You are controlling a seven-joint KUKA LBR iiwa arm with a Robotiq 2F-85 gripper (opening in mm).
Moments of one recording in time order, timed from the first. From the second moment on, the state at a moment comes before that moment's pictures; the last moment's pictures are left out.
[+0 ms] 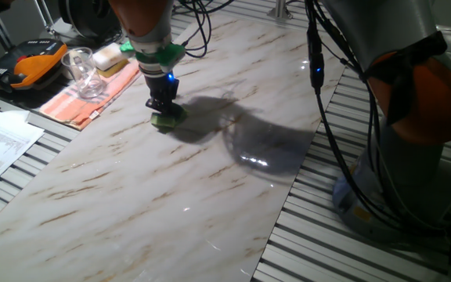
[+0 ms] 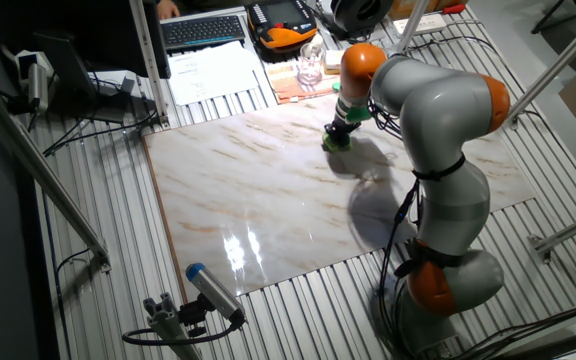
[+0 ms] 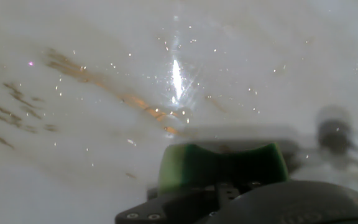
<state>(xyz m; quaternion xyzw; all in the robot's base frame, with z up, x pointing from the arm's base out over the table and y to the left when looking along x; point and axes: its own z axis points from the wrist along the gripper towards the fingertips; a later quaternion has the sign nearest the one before) 0.613 -0.030 0.036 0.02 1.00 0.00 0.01</state>
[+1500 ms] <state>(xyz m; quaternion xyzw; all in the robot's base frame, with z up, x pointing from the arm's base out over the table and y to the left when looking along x) 0.603 -0.062 0.040 -0.05 1.00 -0.04 0.03</state>
